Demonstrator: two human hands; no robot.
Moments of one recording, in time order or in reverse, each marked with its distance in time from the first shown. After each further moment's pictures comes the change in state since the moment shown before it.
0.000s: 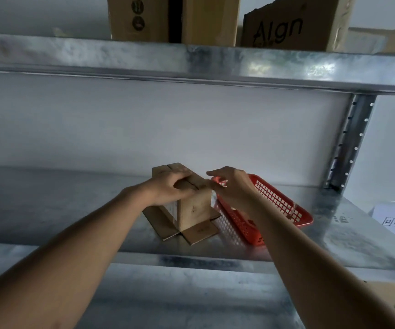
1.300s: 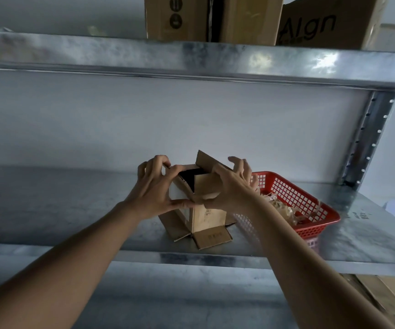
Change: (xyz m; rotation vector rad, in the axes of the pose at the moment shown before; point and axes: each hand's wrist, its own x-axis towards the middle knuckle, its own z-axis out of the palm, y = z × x) left_hand -0.035 -0.091 -0.010 0.476 0.648 0.392; right_hand -0.002 -0.090 0.031 -0.156 -0.123 0.187
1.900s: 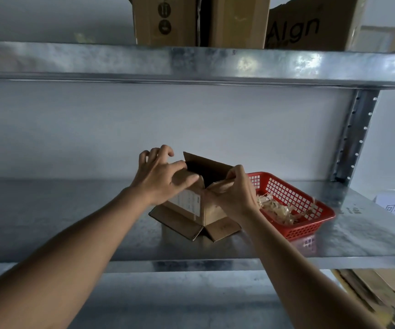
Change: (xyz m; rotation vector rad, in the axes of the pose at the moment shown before) left_hand 0.051 0.005 -0.016 0.074 -0.197 -0.104; right_hand -0.002 0.021 0.027 0.455 0.393 0.127
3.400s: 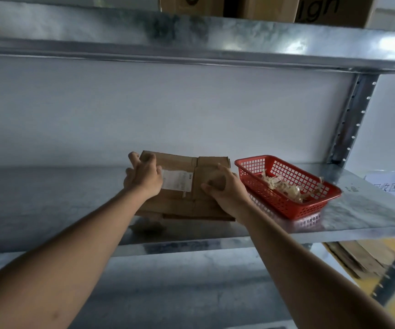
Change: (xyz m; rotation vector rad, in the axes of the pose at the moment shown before) left_hand -0.041 -0.044 0.025 -0.240 -0.199 -0.577; right_hand -0.022 -0.003 0.059 0.032 -0.187 0.151
